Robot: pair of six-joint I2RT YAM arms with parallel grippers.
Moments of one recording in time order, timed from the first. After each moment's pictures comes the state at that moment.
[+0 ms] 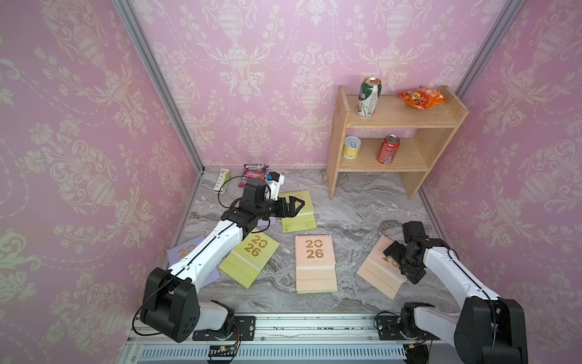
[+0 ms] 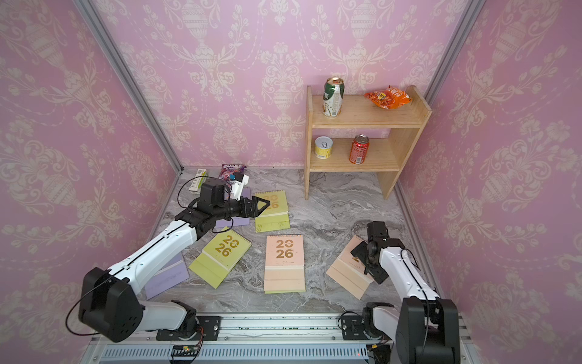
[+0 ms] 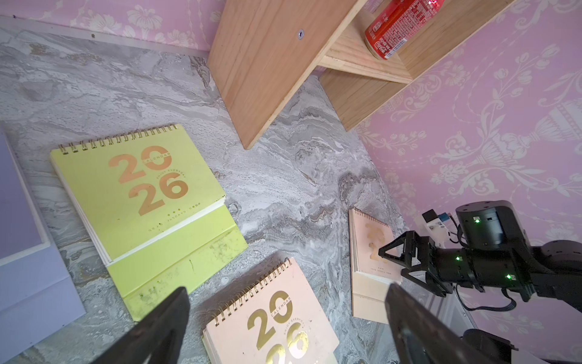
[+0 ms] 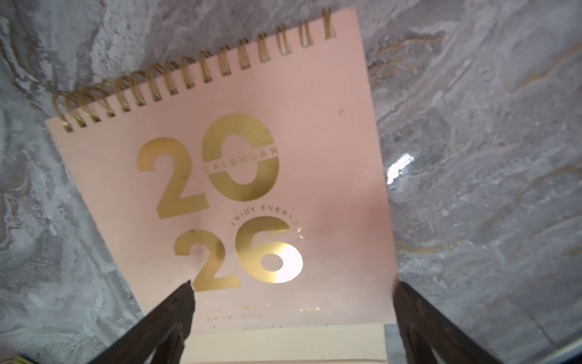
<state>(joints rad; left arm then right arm) -0.38 1.37 1.06 -0.22 0.48 -0.43 -0.08 1.15 0.60 -0.83 0.05 0.89</state>
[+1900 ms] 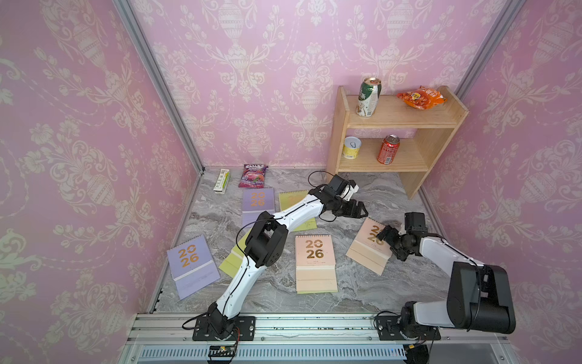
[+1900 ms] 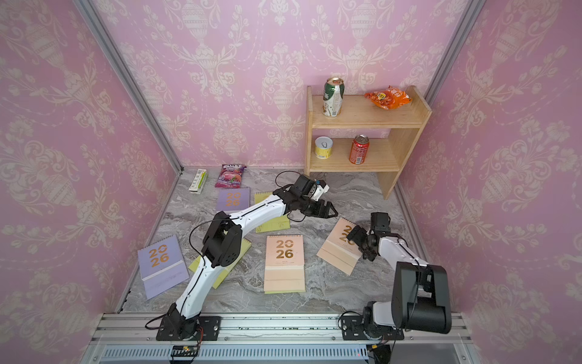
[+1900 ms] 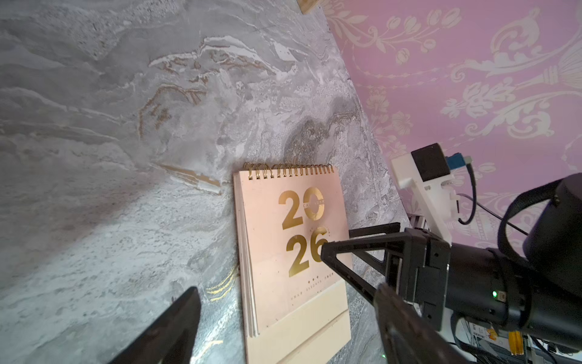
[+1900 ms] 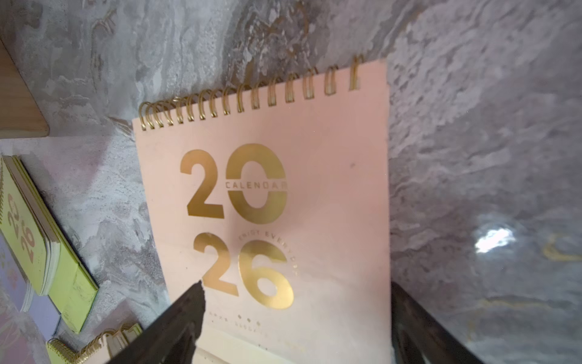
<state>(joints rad) -0.75 2.40 2.11 -0.49 0.54 -0.51 -0.15 1.38 0.64 -0.37 -0.24 0.64</state>
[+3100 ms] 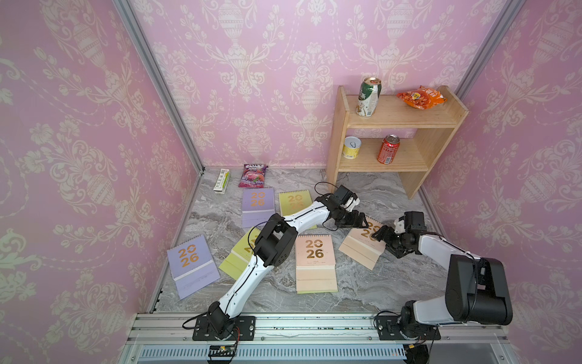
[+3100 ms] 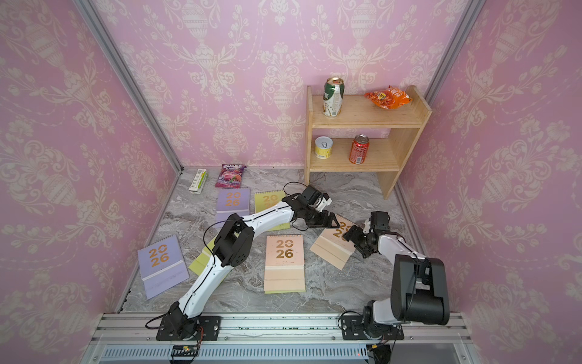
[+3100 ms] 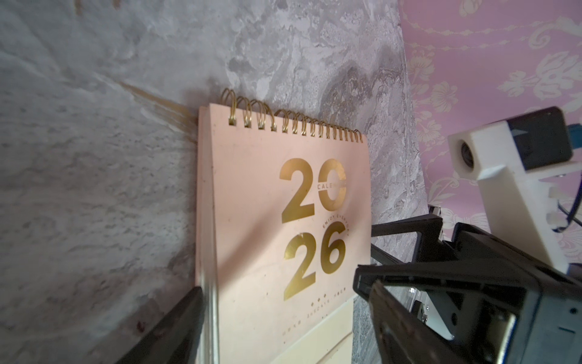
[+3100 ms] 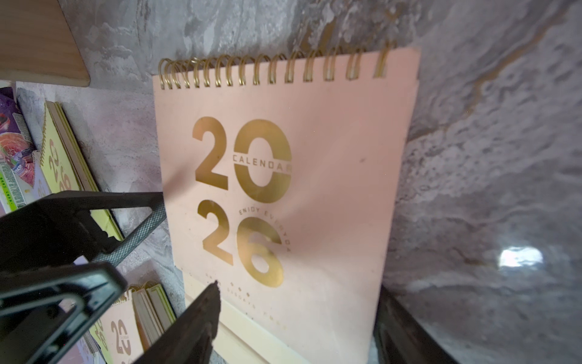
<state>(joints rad) -0.78 2.53 2.14 -0.50 0.57 -0.58 -0.16 1.43 0.65 -0.33 -0.39 0.55</state>
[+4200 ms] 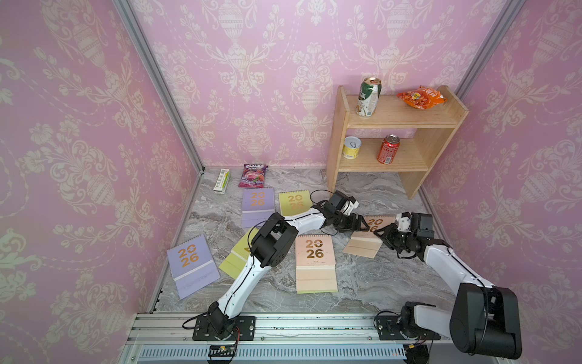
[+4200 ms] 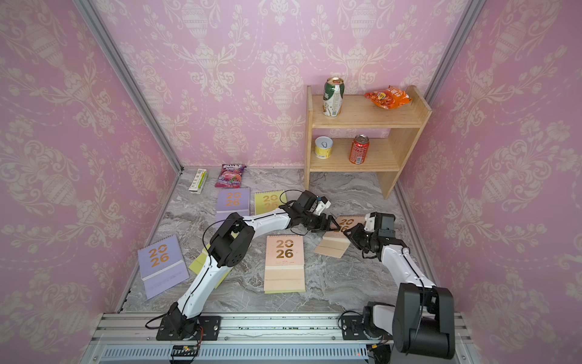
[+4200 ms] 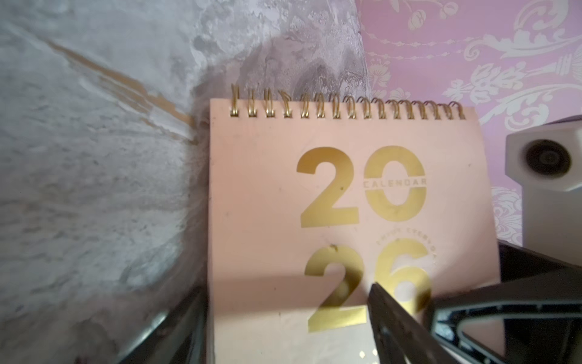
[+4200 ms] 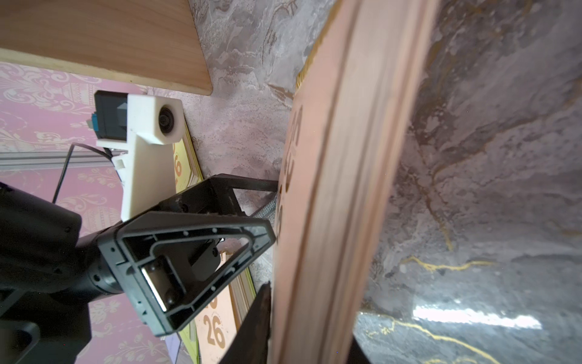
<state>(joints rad) -0.78 2.46 1.89 -0.16 0.68 -0.69 -0.16 1.23 0.60 -0.27 -0.54 0.64</state>
